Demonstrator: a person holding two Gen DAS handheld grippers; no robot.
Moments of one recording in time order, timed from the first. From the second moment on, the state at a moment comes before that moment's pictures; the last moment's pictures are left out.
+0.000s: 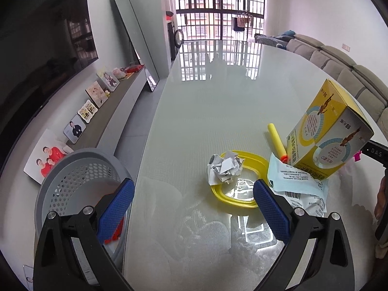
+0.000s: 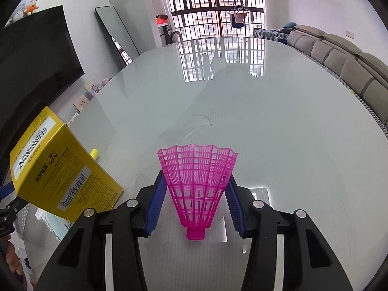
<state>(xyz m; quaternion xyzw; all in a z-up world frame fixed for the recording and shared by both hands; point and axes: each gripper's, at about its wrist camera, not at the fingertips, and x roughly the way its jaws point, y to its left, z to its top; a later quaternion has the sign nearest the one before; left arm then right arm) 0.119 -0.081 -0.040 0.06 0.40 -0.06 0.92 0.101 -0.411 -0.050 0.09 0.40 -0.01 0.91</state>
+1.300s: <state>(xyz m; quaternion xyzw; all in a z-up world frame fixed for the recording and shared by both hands) 0.144 -0.100 -0.035 0.09 0.39 -0.06 0.91 0.094 -0.432 -0.046 0.12 0.39 0.01 0.91</state>
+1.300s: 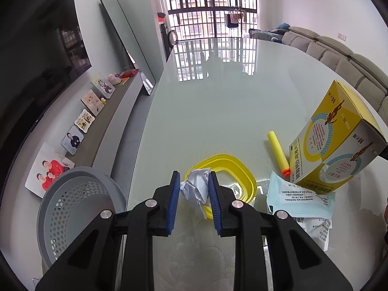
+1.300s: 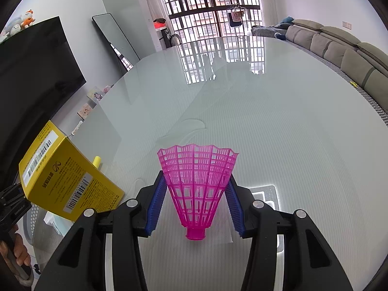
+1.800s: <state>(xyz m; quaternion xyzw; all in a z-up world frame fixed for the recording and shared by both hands) 0.117 -0.078 -0.023 0.05 0.39 -0.07 0.92 0.072 -0.418 -0.046 0.11 0.39 -0.01 0.91</state>
